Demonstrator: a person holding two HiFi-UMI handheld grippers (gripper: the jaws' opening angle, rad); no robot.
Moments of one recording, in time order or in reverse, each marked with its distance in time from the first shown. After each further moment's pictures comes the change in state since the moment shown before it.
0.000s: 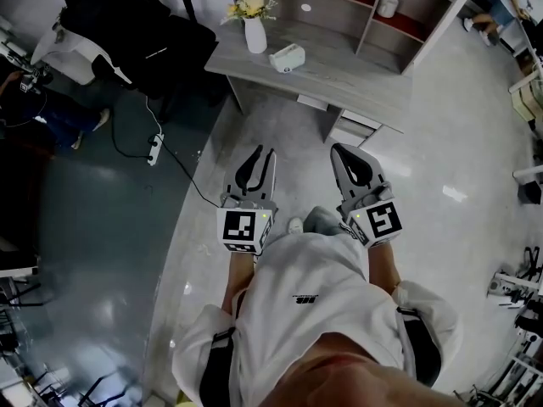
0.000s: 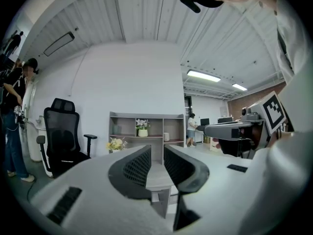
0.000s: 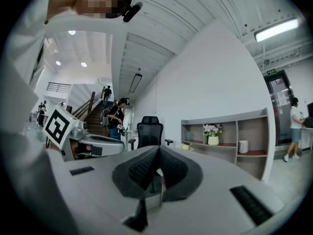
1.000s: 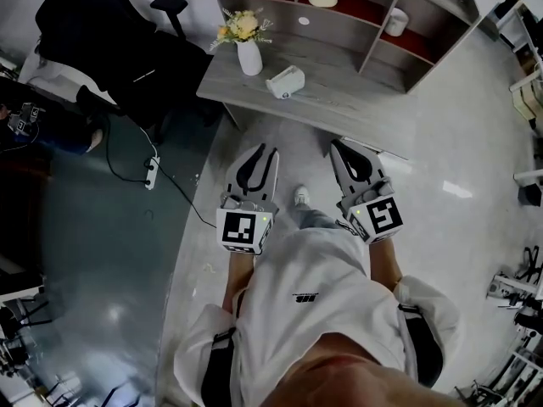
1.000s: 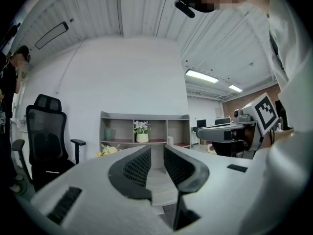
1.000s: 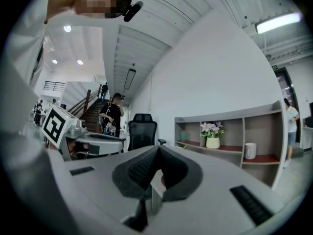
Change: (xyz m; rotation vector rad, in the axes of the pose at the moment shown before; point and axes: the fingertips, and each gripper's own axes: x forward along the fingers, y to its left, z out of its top) left arm 0.144 0.069 0.017 0.016 -0.027 -0.080; right arm 0.135 -0.096 -0.003 0.004 0.020 -0.014
